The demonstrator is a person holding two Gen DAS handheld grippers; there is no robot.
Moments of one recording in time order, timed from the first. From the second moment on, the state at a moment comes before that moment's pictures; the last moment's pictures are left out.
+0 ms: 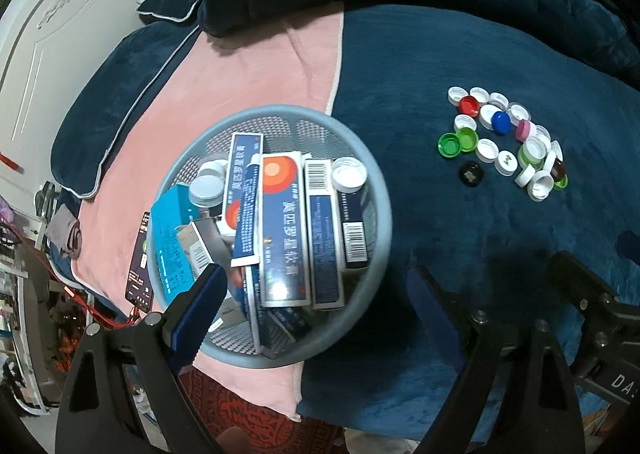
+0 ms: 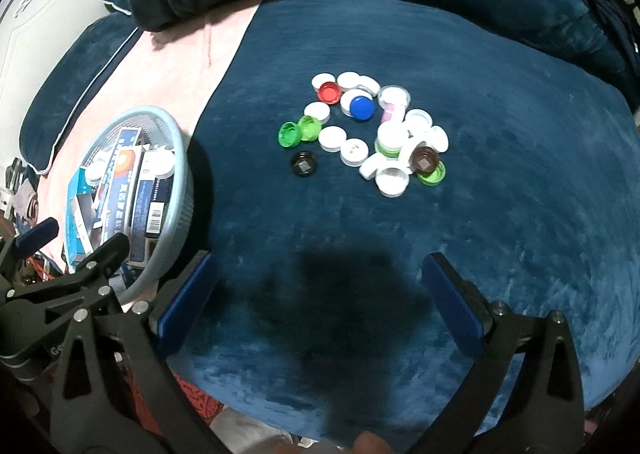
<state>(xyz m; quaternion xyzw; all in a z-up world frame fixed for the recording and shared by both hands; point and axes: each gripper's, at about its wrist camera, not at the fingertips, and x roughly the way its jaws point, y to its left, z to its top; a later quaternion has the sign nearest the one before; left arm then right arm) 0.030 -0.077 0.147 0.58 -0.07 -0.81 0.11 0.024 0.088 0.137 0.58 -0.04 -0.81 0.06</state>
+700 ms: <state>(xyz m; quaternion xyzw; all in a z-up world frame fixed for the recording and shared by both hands) 0.020 -0.038 0.146 0.57 -0.09 -0.81 0.08 0.022 0.131 0.134 0.59 -0.07 -0.81 0.04</state>
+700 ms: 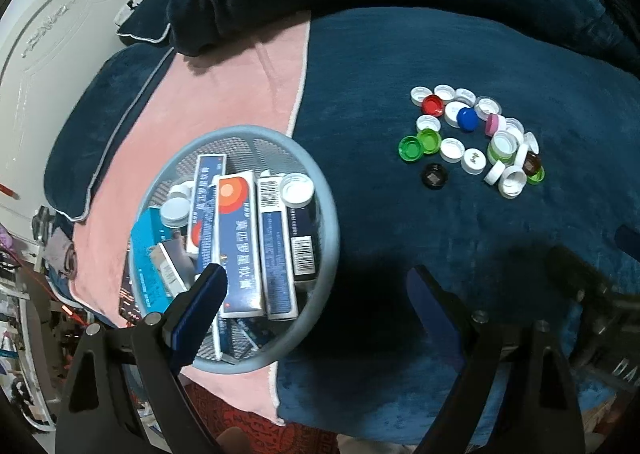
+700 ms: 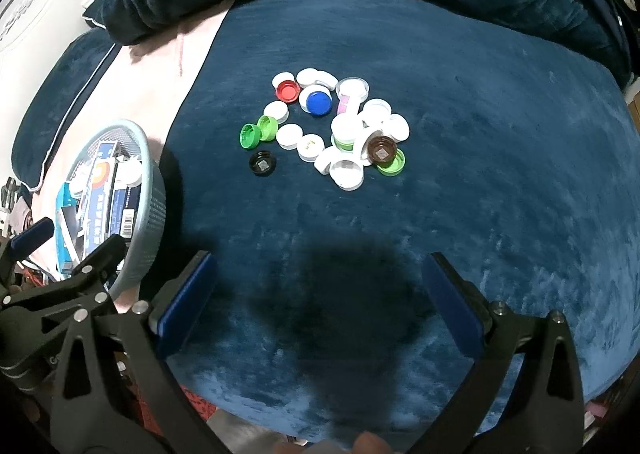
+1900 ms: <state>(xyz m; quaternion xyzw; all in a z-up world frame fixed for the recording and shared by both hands) -0.113 -0.021 0.080 0.59 0.04 -0.80 0.08 -0.100 0.252 0.020 0.63 -0.32 -0.71 -0.02</state>
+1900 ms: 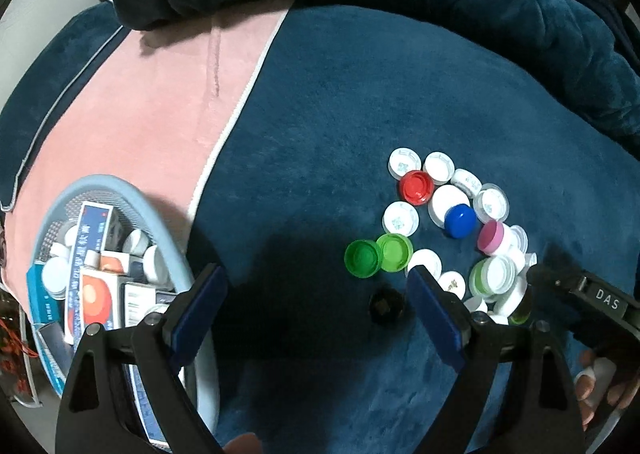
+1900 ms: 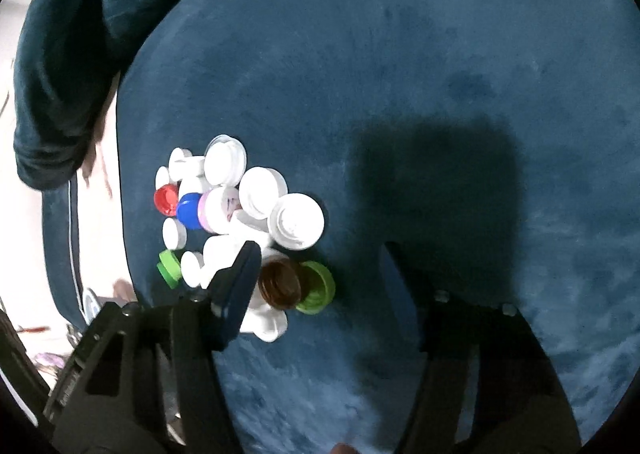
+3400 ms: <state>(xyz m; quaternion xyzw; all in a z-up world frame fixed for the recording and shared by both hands) -0.138 -0.037 0.041 0.60 0.11 -0.79 0.08 -0.115 0.217 0.017 0.62 -0.22 -0.75 -0.05</state>
